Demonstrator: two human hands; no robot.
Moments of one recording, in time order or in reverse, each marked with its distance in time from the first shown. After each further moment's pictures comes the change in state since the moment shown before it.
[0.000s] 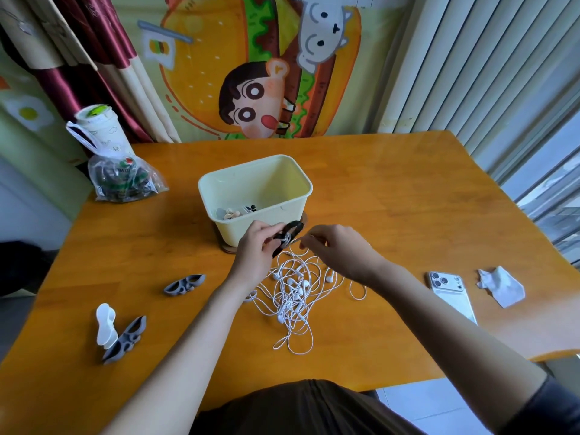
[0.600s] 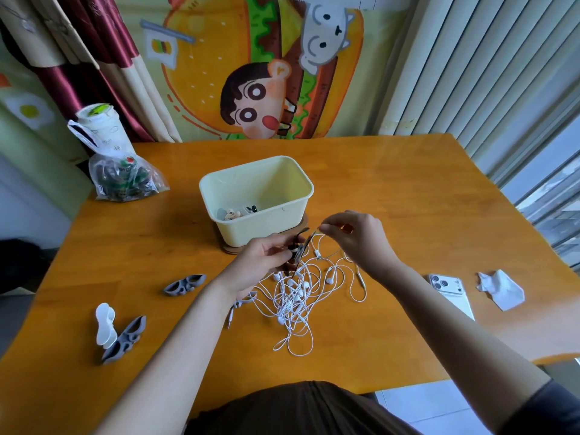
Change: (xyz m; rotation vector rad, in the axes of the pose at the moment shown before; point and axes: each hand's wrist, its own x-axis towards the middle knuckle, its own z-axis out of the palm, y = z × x) left_hand -0.013 0.015 -0.014 -0.586 -0.401 -0.189; right_hand 0.003 0.022 -0.007 0.159 0.337 0.007
